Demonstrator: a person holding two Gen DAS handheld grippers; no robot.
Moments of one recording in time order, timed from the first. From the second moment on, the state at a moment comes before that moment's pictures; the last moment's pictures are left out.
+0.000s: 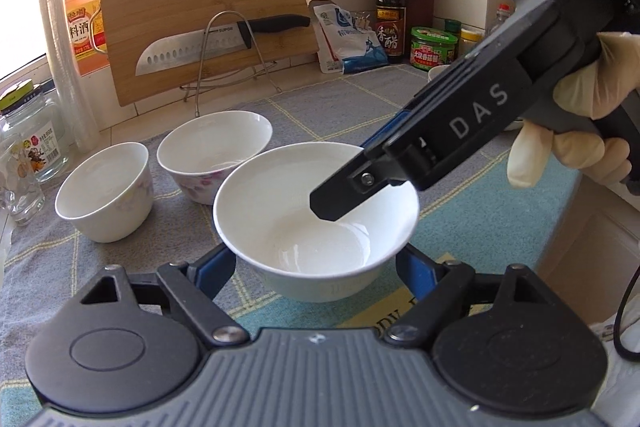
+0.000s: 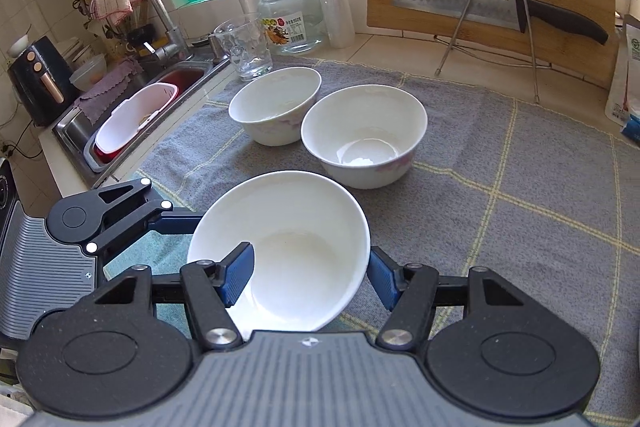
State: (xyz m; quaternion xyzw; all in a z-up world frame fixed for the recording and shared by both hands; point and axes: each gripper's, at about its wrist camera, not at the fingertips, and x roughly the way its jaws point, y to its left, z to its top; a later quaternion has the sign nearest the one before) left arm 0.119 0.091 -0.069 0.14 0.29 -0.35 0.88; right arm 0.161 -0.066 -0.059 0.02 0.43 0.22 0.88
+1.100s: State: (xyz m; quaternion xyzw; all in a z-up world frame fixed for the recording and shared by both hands) left arm 0.112 0.035 -0.082 0.15 0.31 -0.41 0.85; right arm 0.136 -0.123 -0.070 0.04 0.45 0.17 0.88
